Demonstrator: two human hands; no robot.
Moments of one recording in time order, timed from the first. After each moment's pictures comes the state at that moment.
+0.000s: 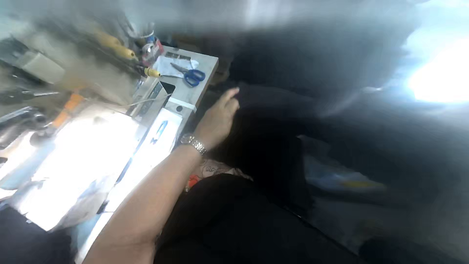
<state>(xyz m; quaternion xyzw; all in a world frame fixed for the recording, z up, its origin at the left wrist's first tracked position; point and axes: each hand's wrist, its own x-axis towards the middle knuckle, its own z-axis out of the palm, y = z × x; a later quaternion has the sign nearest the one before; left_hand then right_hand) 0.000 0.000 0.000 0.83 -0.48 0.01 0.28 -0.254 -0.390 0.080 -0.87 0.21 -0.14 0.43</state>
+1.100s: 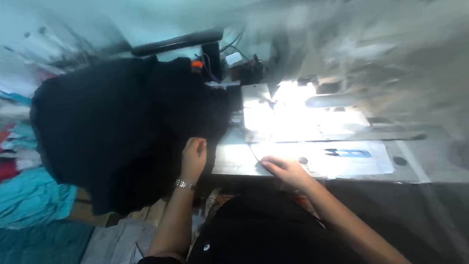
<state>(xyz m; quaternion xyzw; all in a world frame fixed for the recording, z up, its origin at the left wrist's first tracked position) -0.277 0.393 -0.050 0.87 0.34 0.30 0.21 -0.044 0.156 -0.099 -0.69 -0.50 0.26 0.46</state>
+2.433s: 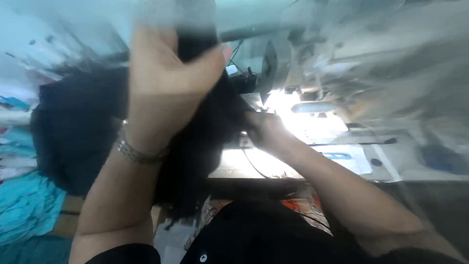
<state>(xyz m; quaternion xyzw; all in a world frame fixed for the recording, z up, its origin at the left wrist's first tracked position) -0.226 0.349 0.240 0.83 0.02 0.46 0.32 -0.065 0.220 0.089 -0.71 -0.62 -0.02 0.32</state>
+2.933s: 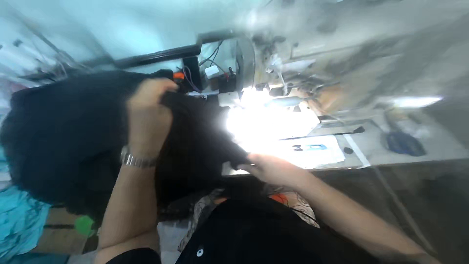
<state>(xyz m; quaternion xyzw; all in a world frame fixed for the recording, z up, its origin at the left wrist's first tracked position) -0.242 0.384 0.153 0.91 0.13 0.38 0.01 -0.060 0.141 0.028 -0.70 -0.62 0.26 0.25</state>
